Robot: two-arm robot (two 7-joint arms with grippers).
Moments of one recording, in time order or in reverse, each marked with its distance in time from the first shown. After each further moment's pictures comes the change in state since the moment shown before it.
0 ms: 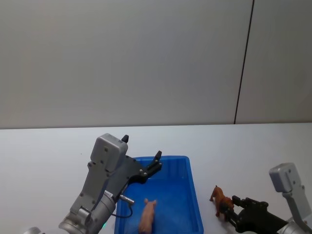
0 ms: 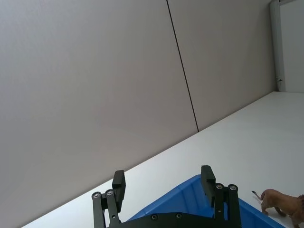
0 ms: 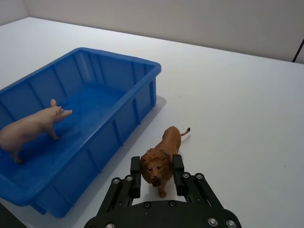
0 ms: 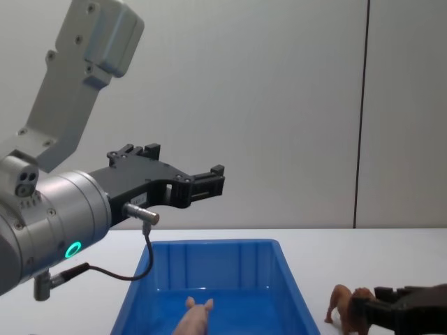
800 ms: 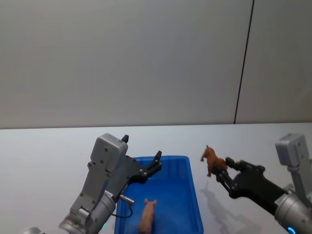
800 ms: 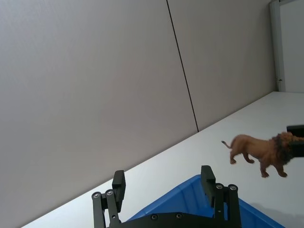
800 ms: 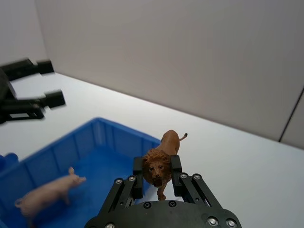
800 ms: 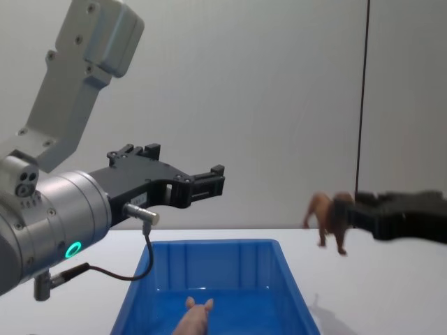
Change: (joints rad) left arm 0.000 0.000 0.000 0.000 0.000 0.000 0.000; right arm 0.039 -0.012 0.007 -0.081 -0.011 -0.119 -0.004
